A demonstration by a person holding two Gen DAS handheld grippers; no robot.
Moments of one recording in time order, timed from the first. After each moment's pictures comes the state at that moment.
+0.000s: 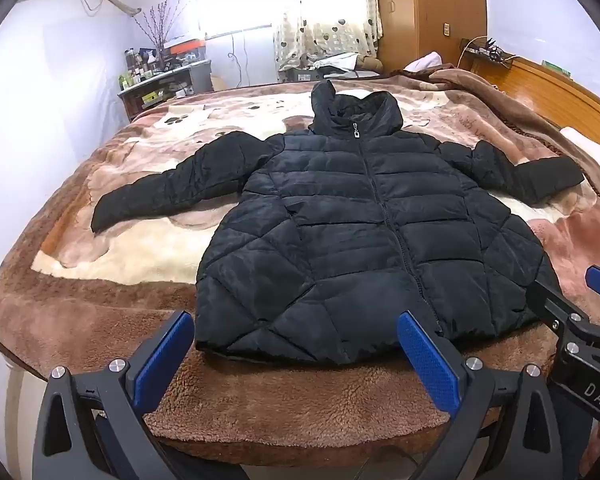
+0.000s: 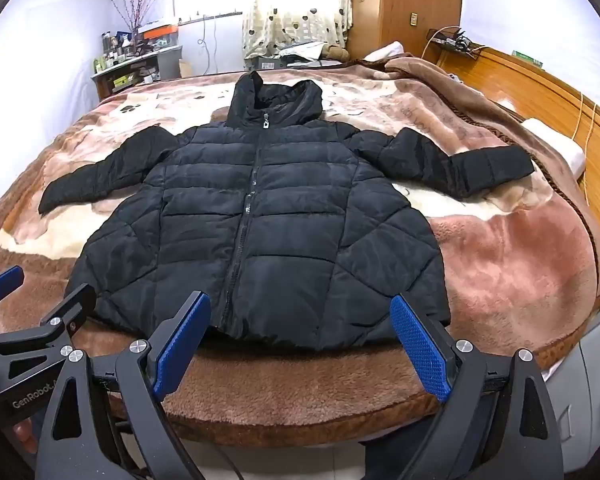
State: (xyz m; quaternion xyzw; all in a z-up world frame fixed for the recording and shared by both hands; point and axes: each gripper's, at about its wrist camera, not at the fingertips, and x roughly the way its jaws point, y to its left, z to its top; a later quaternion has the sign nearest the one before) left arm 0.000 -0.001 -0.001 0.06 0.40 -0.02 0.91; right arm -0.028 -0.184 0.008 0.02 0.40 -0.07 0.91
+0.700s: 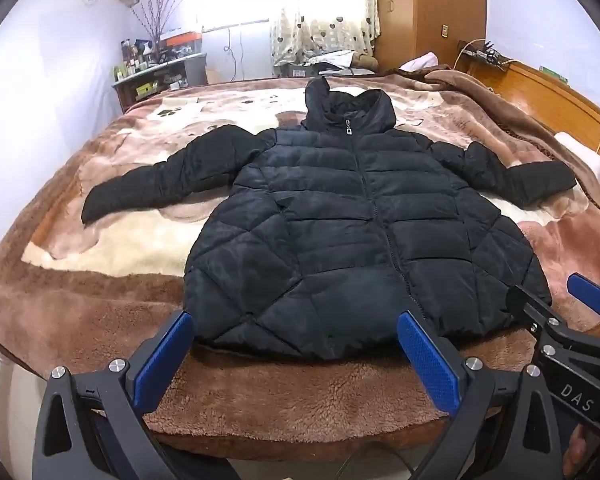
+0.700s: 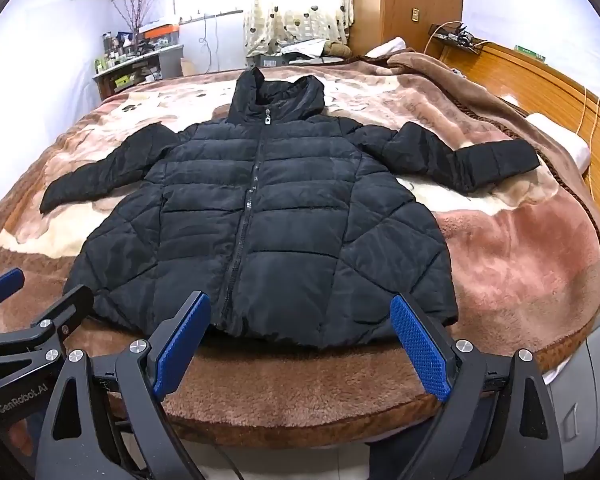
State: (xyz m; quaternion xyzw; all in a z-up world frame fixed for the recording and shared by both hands) left arm 0.000 0.001 -0.001 0.03 0.41 -0.04 0.91; right arm -0.026 -0.187 -0.002 0.03 0.41 -0.06 0.91
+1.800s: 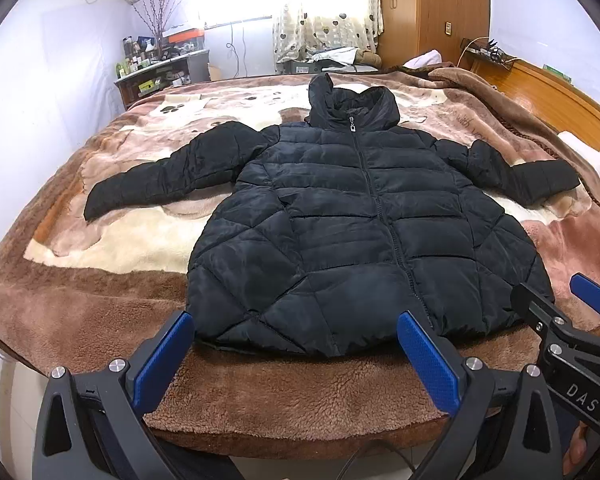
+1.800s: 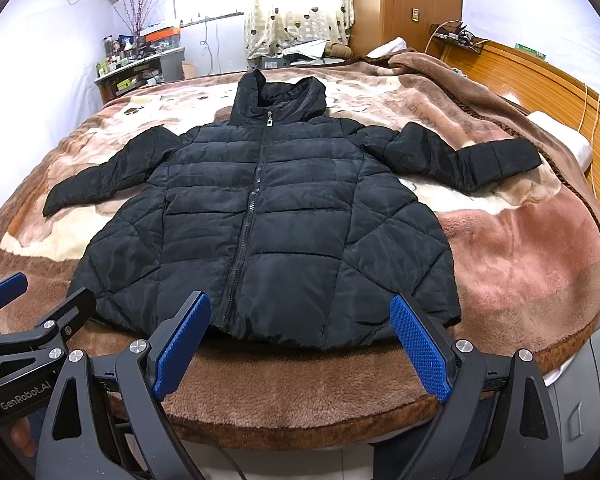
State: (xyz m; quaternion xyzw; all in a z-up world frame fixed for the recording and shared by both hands) left arm -0.001 0.001 -0.001 0.04 0.42 -0.03 0.91; right arm -0.026 -0.188 0.000 0.03 0.40 -0.05 0.91
